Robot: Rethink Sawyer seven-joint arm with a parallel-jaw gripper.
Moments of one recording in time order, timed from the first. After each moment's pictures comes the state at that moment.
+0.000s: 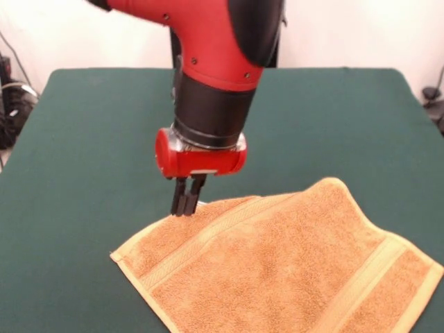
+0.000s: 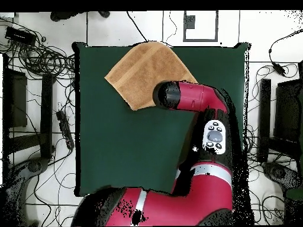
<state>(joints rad) -0.12 -0.31 -0.17 1.17 -0.07 0.52 1.27</state>
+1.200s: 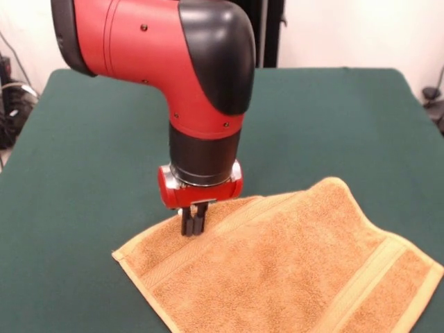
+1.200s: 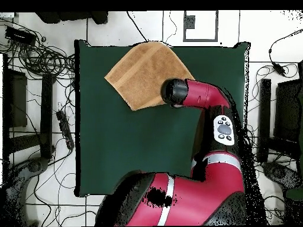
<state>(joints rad) -0.22 -0.21 -0.04 1.08 -0.08 0.65 1.27</state>
